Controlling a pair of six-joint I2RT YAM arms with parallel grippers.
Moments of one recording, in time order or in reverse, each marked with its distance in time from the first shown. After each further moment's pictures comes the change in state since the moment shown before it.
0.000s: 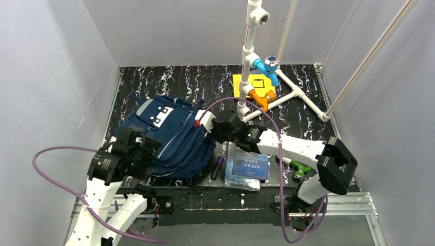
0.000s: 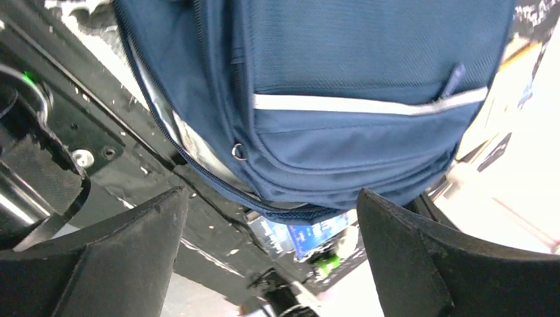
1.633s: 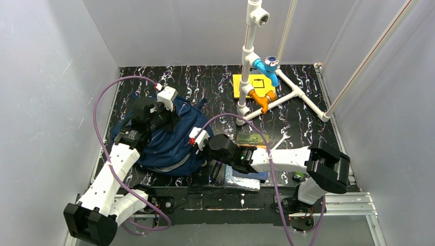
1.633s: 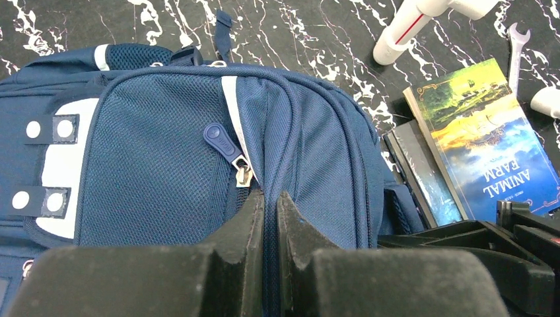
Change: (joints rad) left arm 0.000 0.286 -0.130 0.957 0.381 1.434; right arm 0.212 0.035 -0.190 0.391 0.154 0.179
